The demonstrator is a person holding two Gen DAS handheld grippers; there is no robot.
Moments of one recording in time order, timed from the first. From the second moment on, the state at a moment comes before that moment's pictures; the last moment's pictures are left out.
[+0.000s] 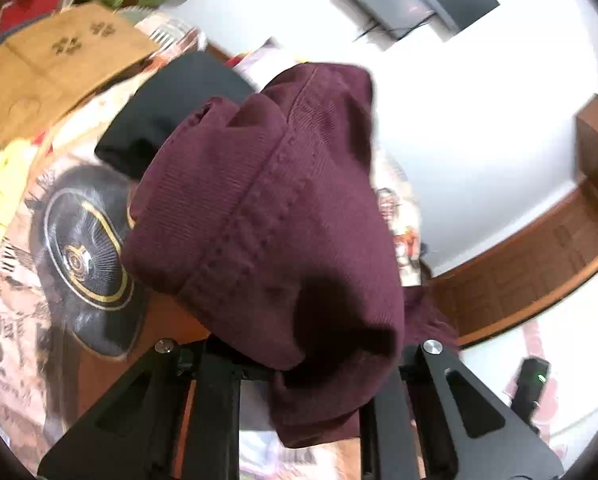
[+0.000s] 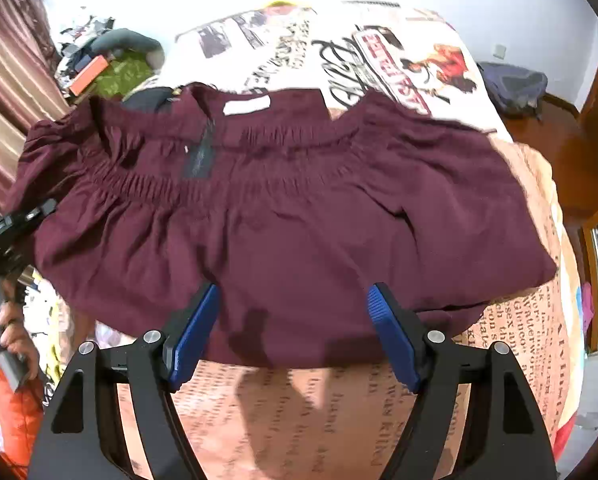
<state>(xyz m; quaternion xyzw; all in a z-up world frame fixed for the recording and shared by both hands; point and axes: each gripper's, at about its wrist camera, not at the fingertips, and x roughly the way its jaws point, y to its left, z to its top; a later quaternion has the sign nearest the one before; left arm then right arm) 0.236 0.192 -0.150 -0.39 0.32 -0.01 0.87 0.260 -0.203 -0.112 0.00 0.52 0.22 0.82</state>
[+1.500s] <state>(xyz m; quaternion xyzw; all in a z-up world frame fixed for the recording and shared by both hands) 0.332 -0.149 -0.138 -0.04 0.47 -0.15 0.87 0.232 -0.313 -0.110 0.07 0.49 0.13 0.86</state>
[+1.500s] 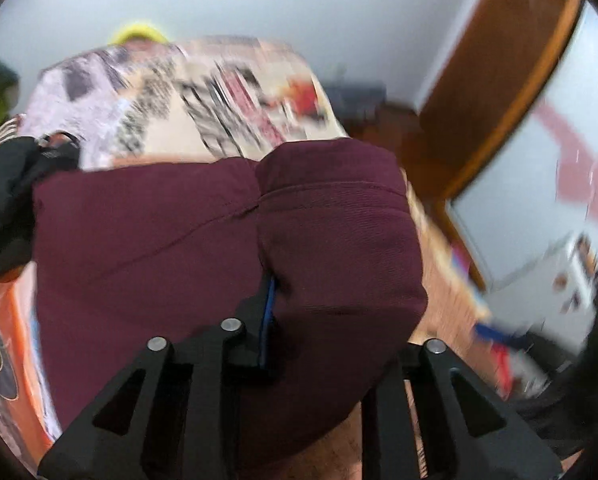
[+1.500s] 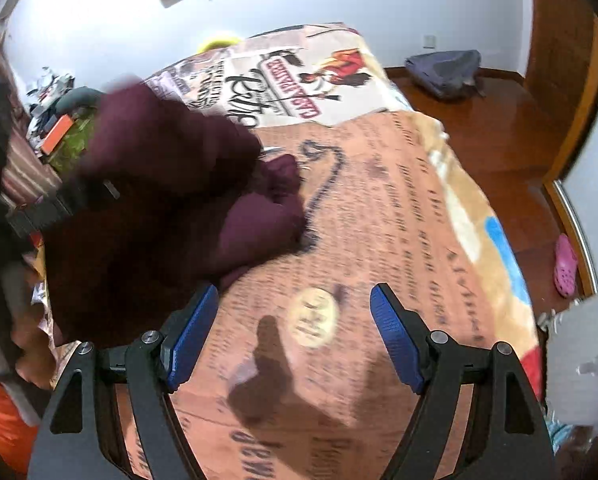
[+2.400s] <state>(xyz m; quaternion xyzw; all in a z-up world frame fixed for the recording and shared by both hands) 0.277 -0.007 -0.146 -0.02 0.47 -0.05 0.88 0.269 -0.240 -0.066 0.02 0.44 0.25 0.86</state>
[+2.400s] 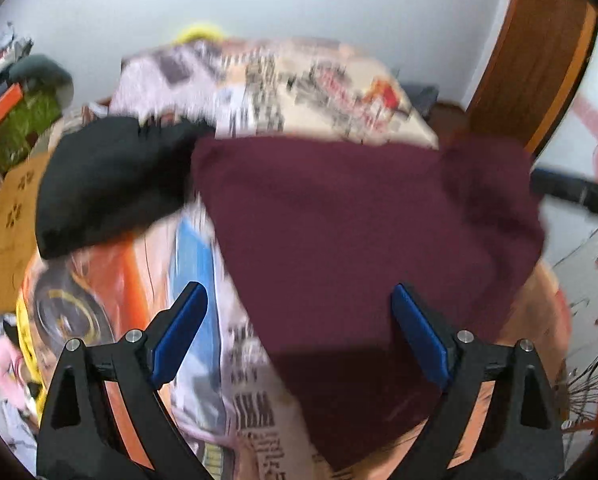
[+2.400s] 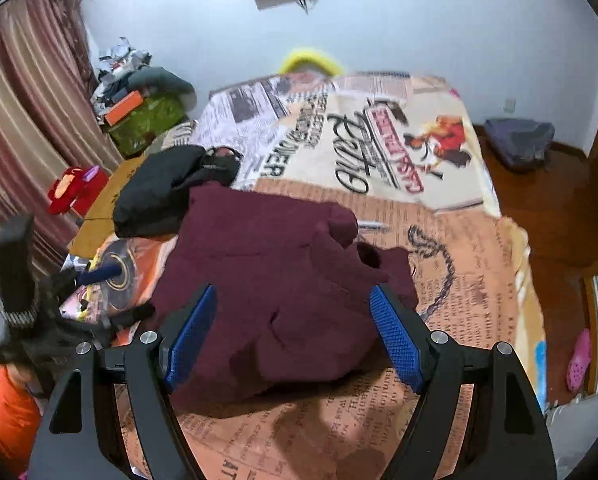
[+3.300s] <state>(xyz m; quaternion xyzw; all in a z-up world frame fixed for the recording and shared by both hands) 0.252 0.036 -0.109 -0.04 0.43 0.00 0.90 0.278 -0.282 -0.080 0.04 0.47 0.25 0.84</state>
